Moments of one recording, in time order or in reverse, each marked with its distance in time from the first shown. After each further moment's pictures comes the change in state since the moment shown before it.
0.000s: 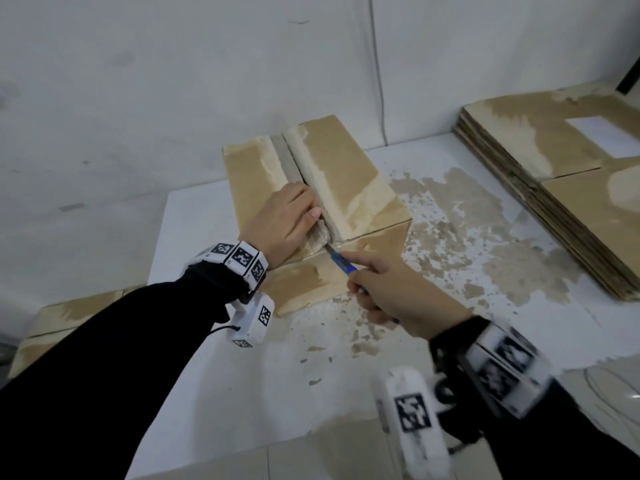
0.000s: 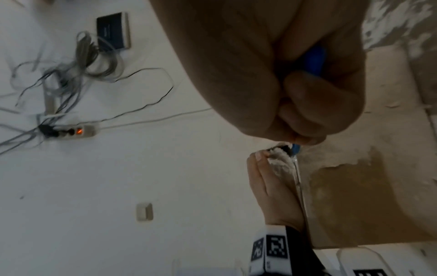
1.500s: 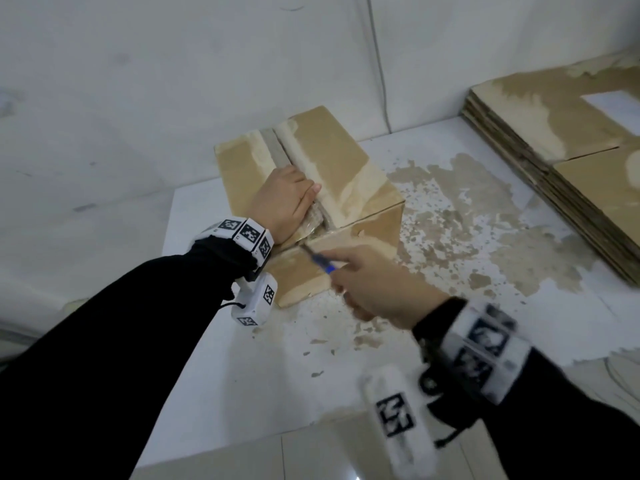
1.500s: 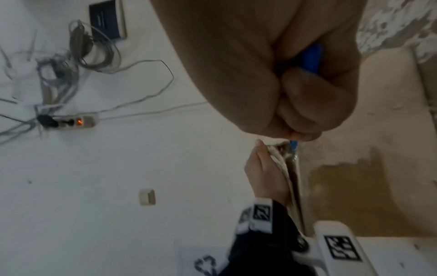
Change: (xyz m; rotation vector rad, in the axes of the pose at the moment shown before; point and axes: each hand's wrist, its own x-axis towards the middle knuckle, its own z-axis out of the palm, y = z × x) left_hand 0.027 -0.005 -0.001 0.236 -0.018 -0.008; right_hand -0.002 -0.004 0.002 -0.192 -0.108 -0.051
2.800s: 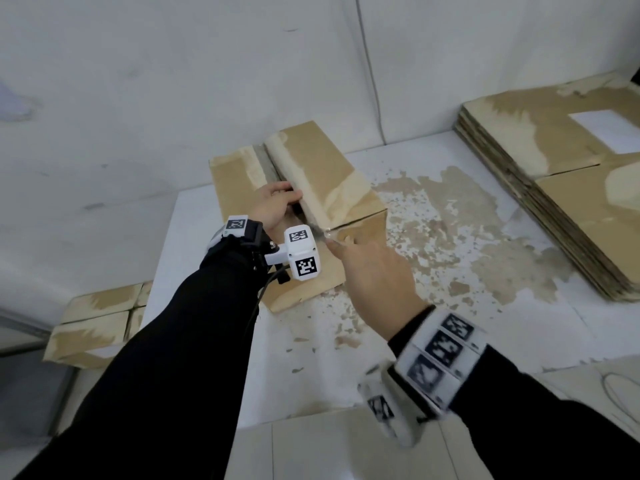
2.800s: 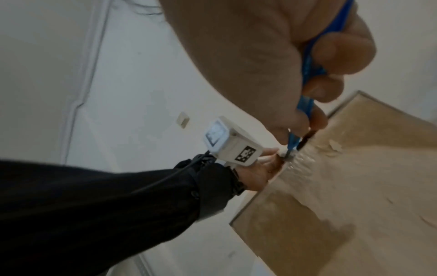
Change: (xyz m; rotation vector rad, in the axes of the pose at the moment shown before) left_hand 0.014 0.027 0.008 -1.198 0.228 -1.168; right_hand -0.013 0.003 -0.020 -1.073 0.406 -0.212
